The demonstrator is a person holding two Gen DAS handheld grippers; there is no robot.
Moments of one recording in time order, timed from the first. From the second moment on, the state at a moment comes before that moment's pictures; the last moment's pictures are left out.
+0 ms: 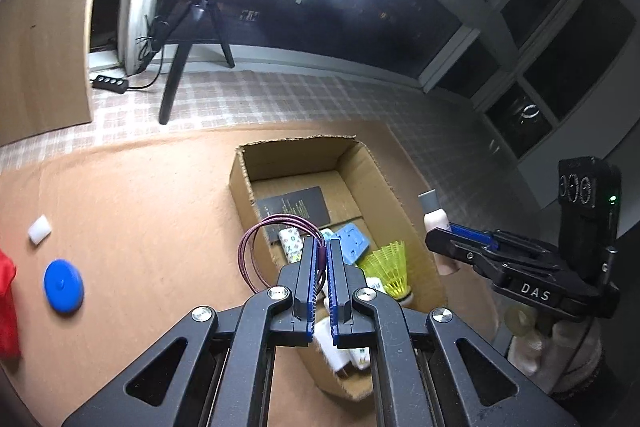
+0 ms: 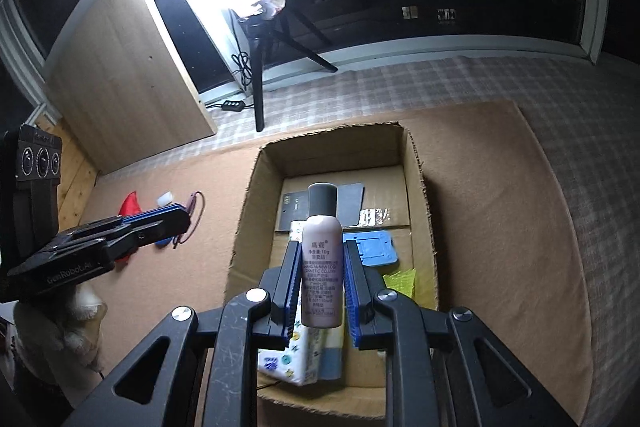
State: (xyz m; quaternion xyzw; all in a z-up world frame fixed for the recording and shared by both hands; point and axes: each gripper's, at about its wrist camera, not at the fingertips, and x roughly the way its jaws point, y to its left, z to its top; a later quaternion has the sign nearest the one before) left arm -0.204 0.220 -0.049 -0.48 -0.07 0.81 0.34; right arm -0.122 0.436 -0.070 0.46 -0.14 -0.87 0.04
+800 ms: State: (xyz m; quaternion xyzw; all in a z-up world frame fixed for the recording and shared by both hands) left arm -0.217 0.301 -0.064 -0.46 0.03 0.83 0.31; right arm -0.119 0.451 -0.081 0.47 -0.15 -0.87 0.03
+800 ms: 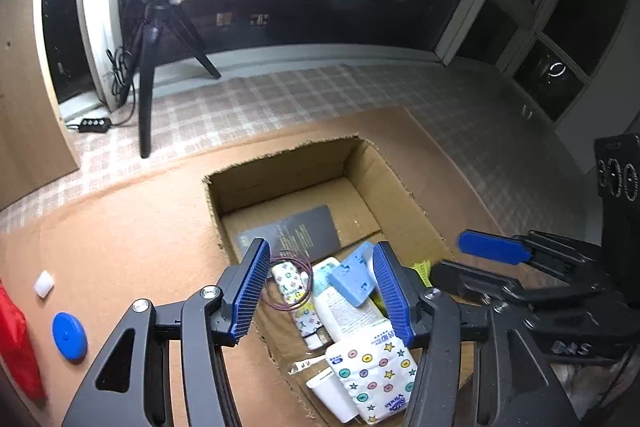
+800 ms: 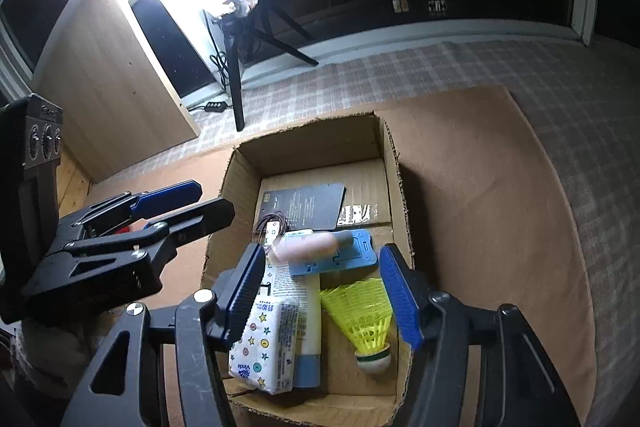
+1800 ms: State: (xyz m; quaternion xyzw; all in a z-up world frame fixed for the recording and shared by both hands) left arm -0.186 0.202 -0.076 -0.46 0.01 0.85 0.26; right arm -0.115 0.364 -0.087 0.46 -0.13 -0.88 0.07
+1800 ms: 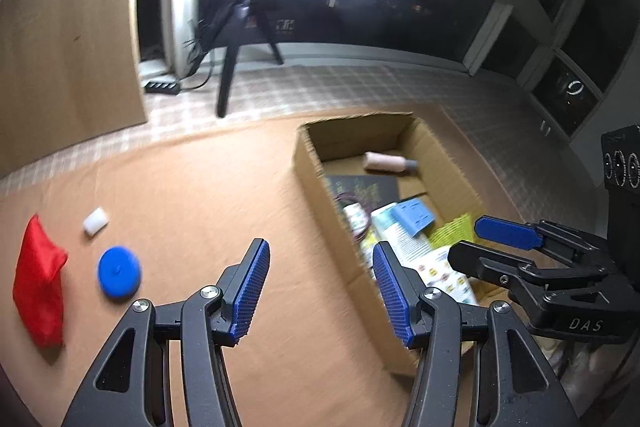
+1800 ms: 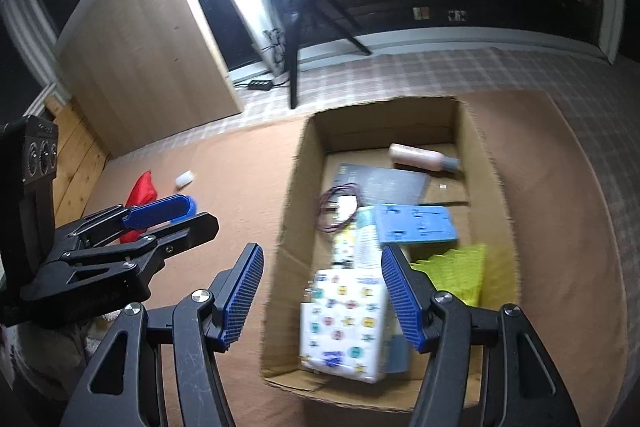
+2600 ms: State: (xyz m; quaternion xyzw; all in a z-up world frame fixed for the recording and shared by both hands) left arm -0.223 -0.069 -0.086 -0.49 -0.07 0.86 0.14; right arm -0.161 0.189 -0.105 0.48 -0.15 -0.85 0.15
